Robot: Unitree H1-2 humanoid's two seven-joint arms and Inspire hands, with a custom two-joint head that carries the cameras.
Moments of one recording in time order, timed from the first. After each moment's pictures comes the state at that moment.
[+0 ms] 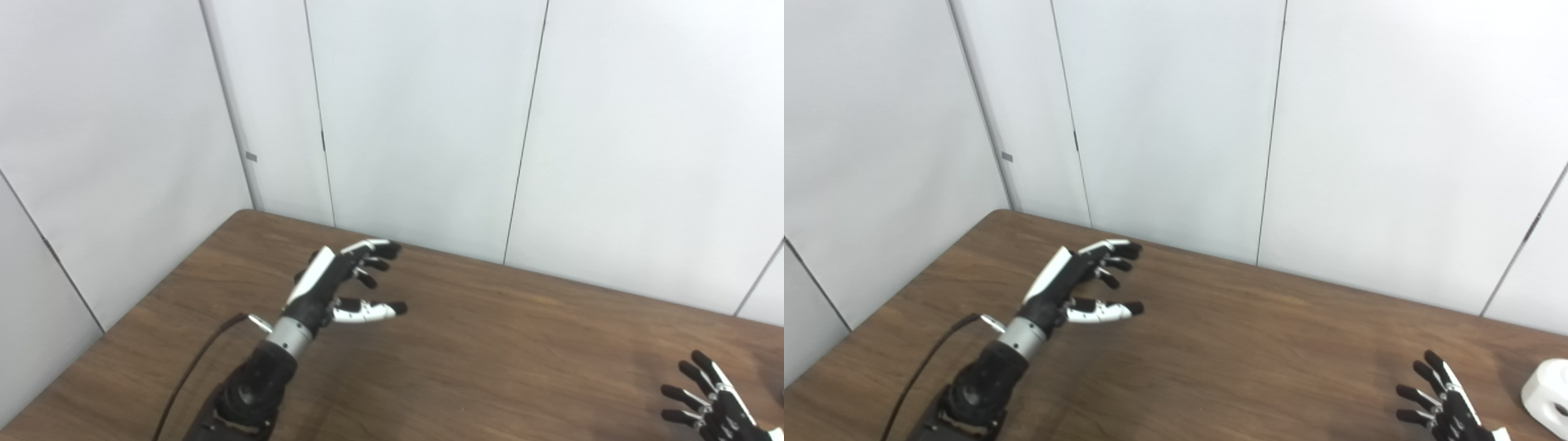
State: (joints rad) left arm -0.19 0.38 0.12 -0.15 0.21 0.06 -0.10; right arm -0.08 -0.18 0.01 -0.07 -0.04 -0.05 0.12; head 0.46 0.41
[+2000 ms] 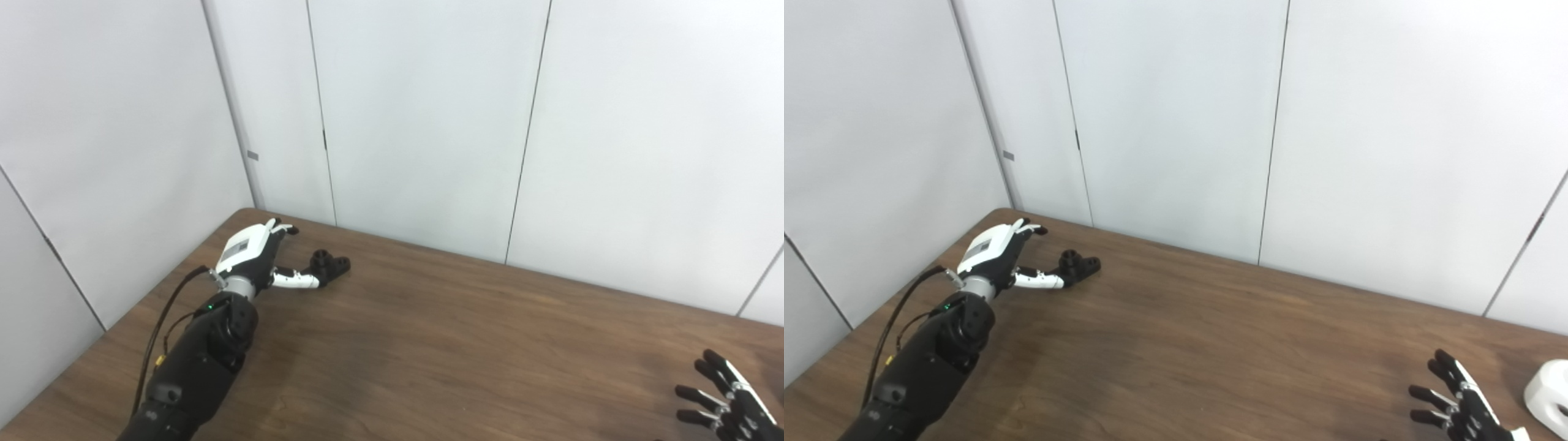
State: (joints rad) left arm -0.35 0.59 0.03 0.21 0.59 0.35 -0.03; right arm -0.07 -0.19 -0.02 -0.16 -0.05 0.03 0.12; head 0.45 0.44
